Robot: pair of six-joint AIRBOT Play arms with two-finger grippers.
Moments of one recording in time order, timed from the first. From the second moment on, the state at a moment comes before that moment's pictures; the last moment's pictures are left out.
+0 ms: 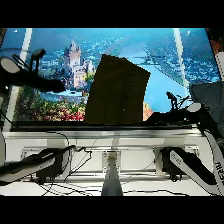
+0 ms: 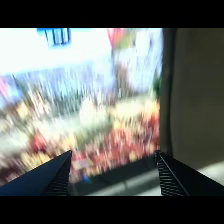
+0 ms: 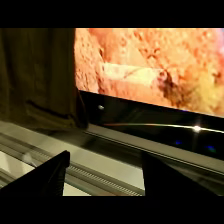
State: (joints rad) left arm 0.13 -1.24 1.02 1.14 -1.30 -1.15; right arm -0.22 -1.01 0.40 -0.87 1.13 1.12
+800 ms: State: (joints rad) left arm 0.09 -1.28 0.57 0.77 -1.10 -1.01; right arm -0.09 -1.30 0.36 -0.53 1.01 1.11
